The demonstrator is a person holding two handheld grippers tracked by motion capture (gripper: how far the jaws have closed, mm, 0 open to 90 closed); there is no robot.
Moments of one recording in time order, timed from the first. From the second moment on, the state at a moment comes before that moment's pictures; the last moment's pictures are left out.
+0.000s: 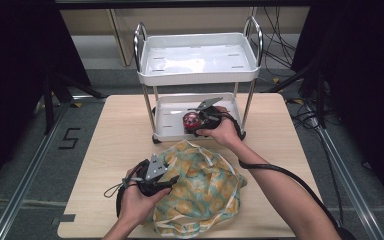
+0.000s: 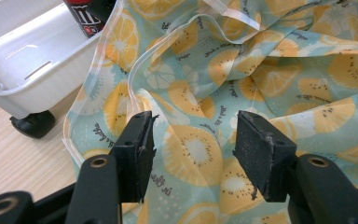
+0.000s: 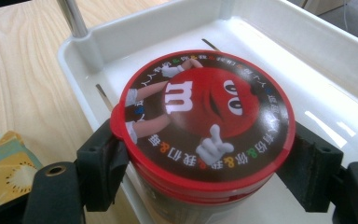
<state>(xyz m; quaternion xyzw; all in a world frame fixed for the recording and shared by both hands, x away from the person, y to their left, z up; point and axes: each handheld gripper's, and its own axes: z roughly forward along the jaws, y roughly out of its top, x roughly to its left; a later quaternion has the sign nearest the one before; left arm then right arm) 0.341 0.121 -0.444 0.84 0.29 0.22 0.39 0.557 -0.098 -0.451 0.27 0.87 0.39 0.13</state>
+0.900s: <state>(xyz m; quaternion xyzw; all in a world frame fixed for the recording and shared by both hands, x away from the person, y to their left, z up) 0.340 0.123 -0.443 0.84 0.29 0.23 0.39 0.539 -0.112 -0.443 0.25 0.87 0.40 0.12</state>
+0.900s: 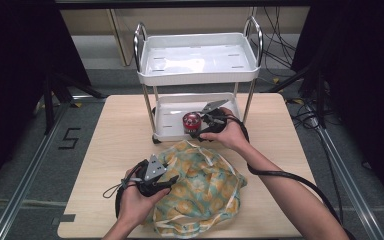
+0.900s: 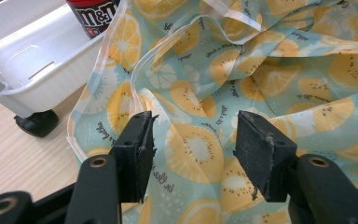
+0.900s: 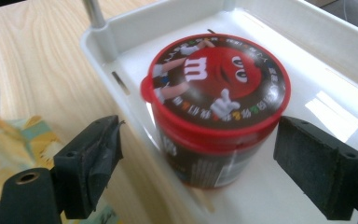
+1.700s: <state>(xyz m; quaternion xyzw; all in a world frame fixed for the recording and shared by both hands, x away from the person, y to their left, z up) 0.337 0.126 -0.442 0.83 0.31 0.23 0.41 0.501 -0.136 -0.415 0.24 0.87 0.41 0.13</state>
